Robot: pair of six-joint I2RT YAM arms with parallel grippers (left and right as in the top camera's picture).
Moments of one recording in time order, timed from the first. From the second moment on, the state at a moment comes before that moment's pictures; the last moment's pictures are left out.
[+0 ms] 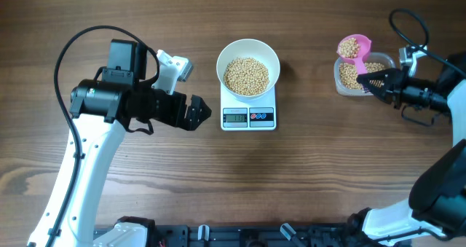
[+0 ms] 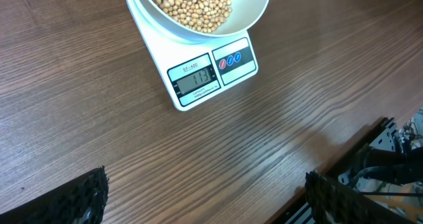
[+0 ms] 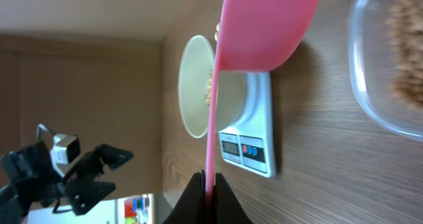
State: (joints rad) left arm -0.16 1.35 1.27 -1.12 0.50 0.14; right arm -0.49 1.72 1.26 -1.08 -1.18 -0.18
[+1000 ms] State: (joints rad) left arm -0.16 1.35 1.27 -1.12 0.50 0.14; right arm 0.05 1.61 1.26 -0.78 -0.92 0.10
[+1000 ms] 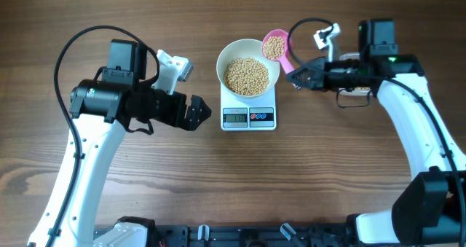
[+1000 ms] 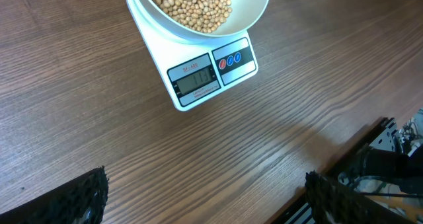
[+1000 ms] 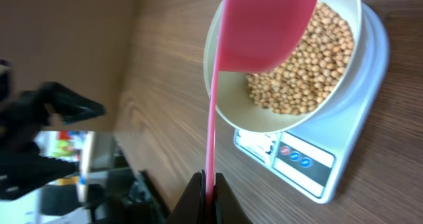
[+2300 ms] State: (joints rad) left arm -0.16 1.35 1.27 -1.12 0.50 0.14; right arm 0.31 1.61 1.26 -0.75 -0.40 -0.03
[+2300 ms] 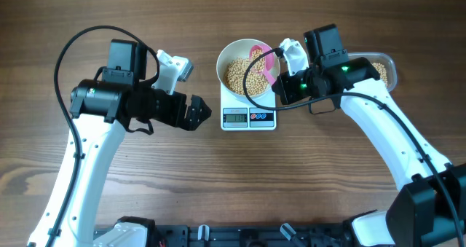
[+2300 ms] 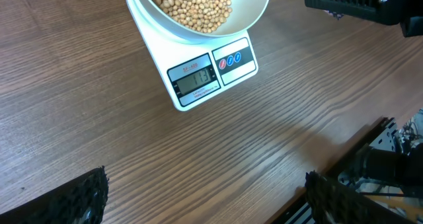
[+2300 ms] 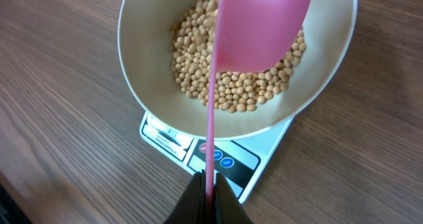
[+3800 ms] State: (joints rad) left arm -0.16 1.35 1.27 -1.12 0.50 0.14; right arm 0.42 1.61 1.26 -0.75 -0.13 -0.14
